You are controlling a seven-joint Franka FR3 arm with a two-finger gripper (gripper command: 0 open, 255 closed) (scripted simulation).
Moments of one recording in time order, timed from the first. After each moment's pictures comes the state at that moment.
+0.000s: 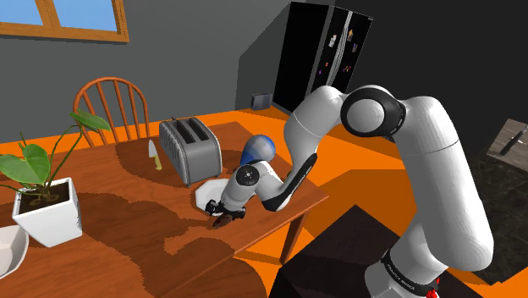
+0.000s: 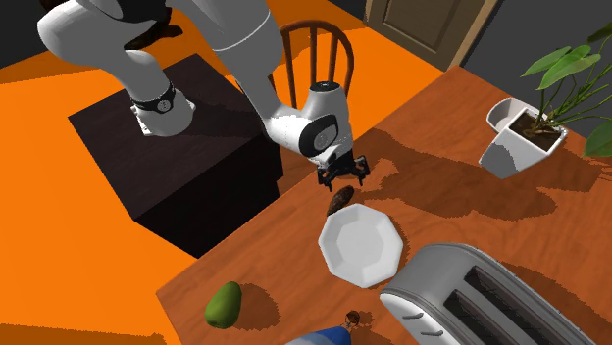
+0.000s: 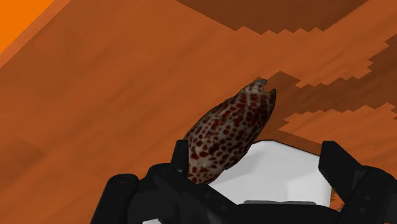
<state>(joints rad) 0.22 0.74 0.16 -2.00 -1.36 2.90 2.31</state>
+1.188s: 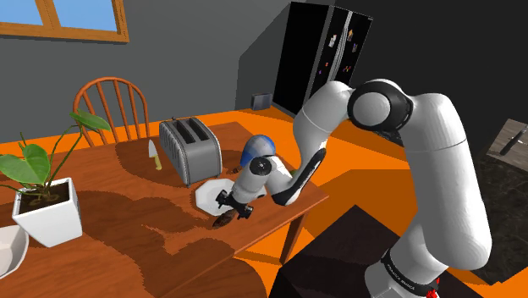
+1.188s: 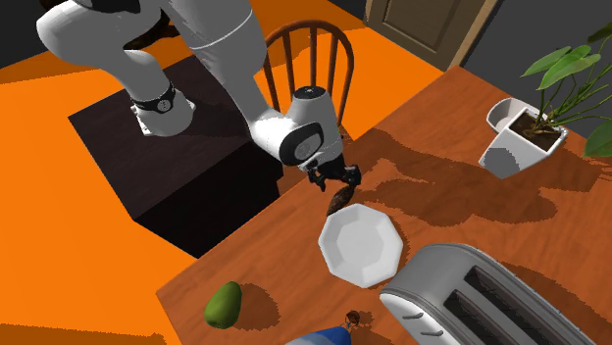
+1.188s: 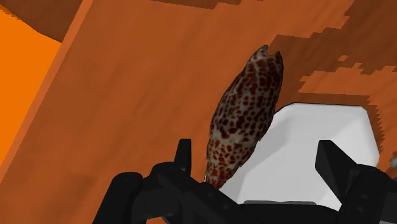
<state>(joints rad) 0.18 0.68 0.12 -2.08 -1.33 3.01 2.56</state>
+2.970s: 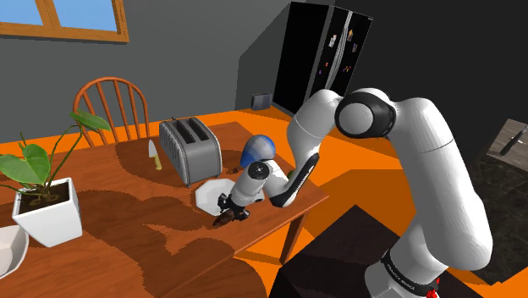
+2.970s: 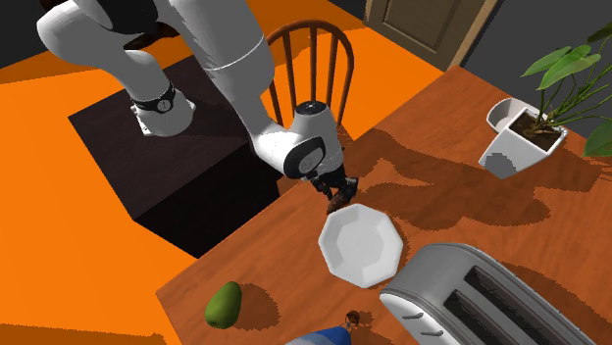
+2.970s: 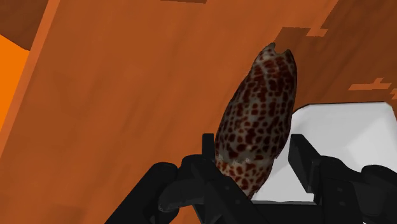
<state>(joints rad) 0.20 0.77 0.08 -2.00 -1.37 3.06 2.68</state>
